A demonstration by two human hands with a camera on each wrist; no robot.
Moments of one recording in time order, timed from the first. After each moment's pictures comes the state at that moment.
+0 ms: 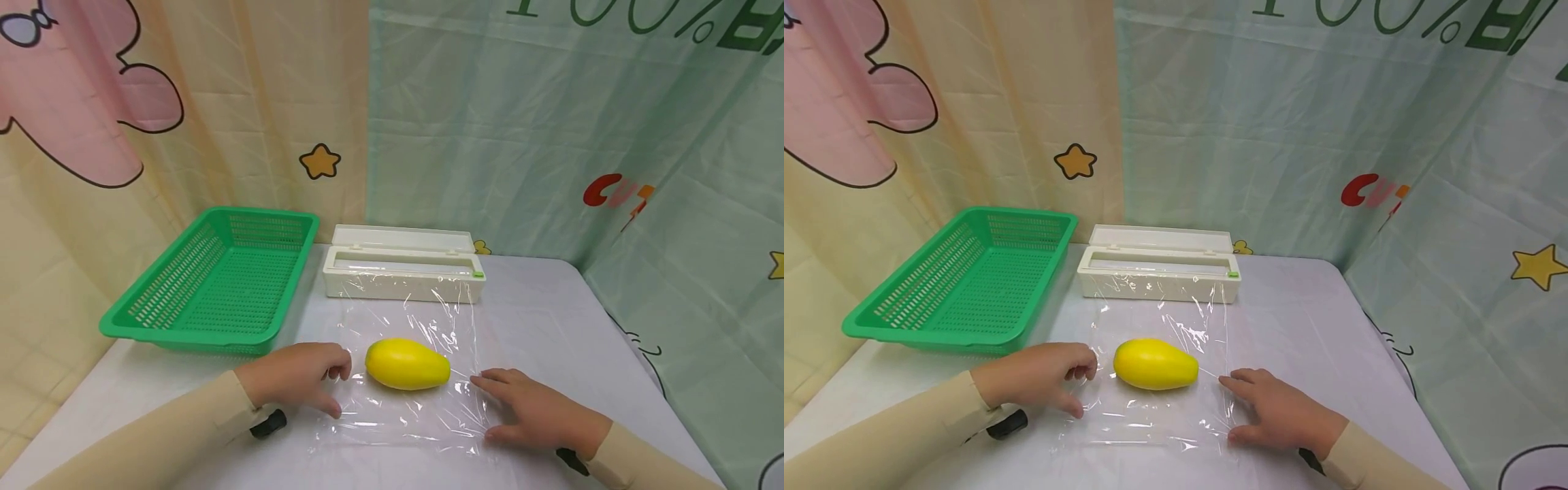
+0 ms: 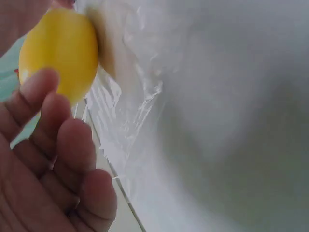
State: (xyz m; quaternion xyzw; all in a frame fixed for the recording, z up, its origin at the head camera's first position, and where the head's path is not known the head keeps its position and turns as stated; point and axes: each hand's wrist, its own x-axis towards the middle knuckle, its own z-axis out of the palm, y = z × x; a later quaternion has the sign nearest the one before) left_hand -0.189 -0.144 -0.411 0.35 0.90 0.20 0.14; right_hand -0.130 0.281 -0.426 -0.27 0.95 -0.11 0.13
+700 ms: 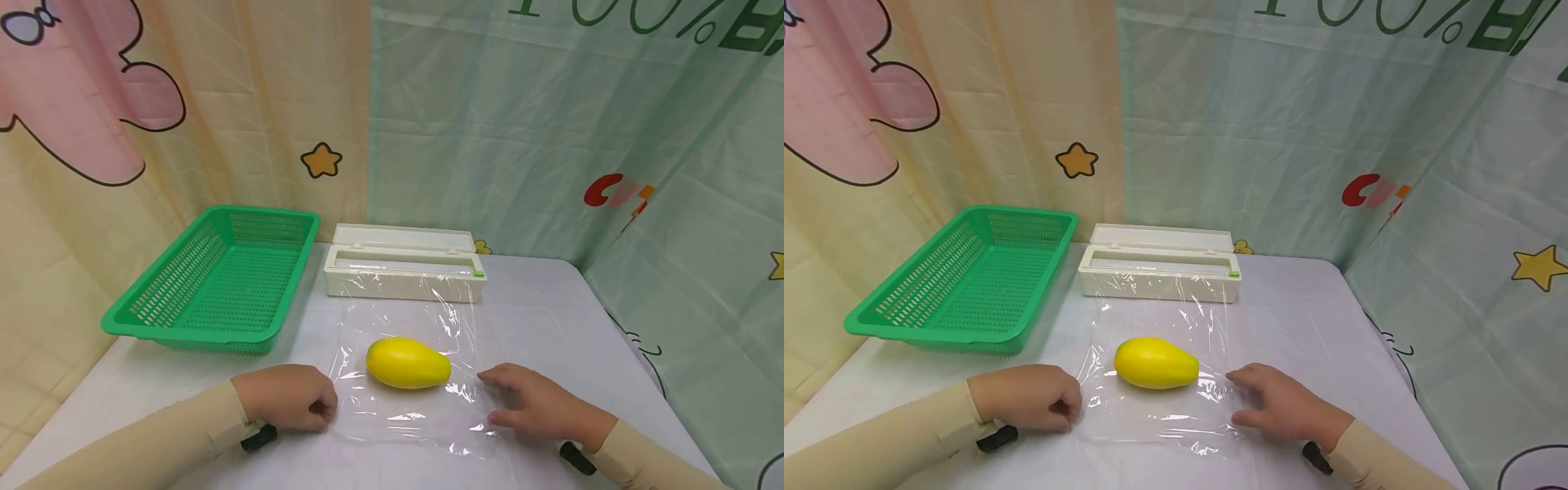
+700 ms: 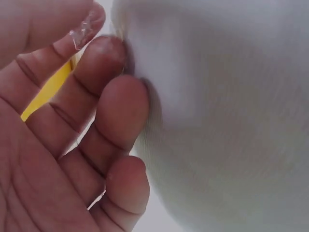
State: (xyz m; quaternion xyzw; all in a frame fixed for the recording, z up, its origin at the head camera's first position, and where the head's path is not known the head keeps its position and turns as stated) left_hand -0.173 -0.155 -0.421 0.43 0.87 0.14 0.20; right_hand -0.138 0.290 -0.428 -0.27 0.93 -0.23 0.10
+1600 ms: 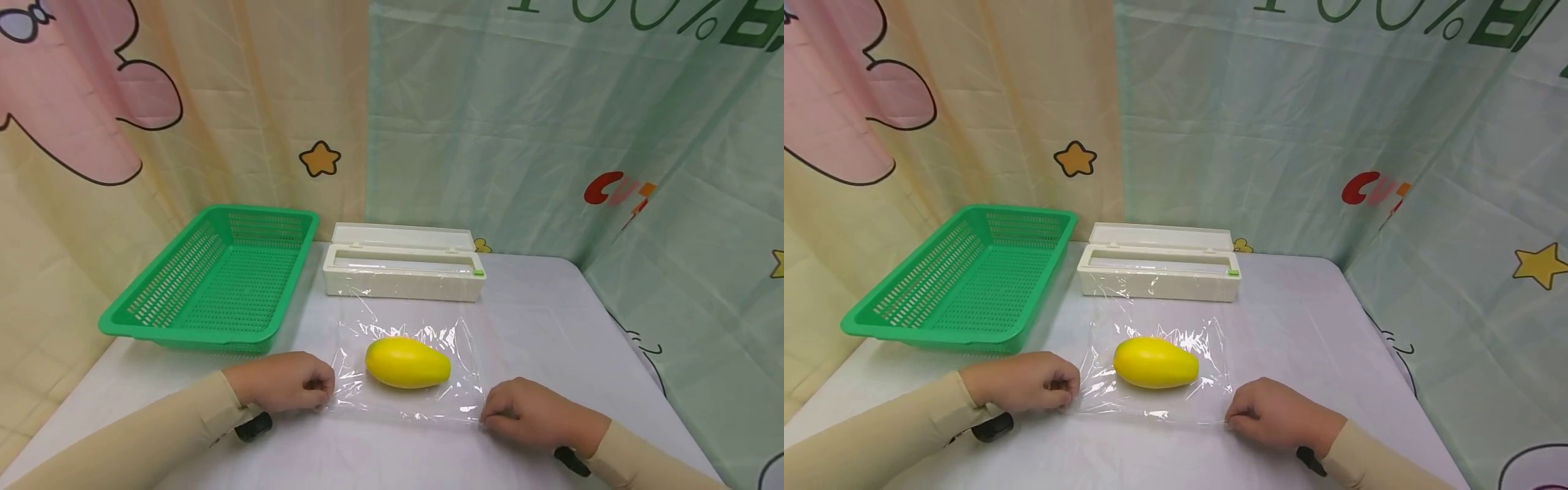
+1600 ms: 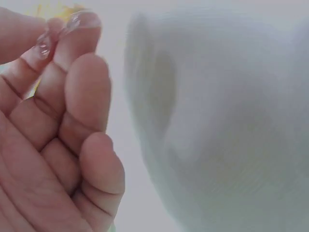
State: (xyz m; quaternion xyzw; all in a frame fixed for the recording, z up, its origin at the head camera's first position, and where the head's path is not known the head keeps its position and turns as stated) left_hand -0.188 -0.166 -0.417 0.38 0.85 0.28 0.23; right_hand -0.140 0.282 -0.428 -0.38 0.88 -0.25 0.13
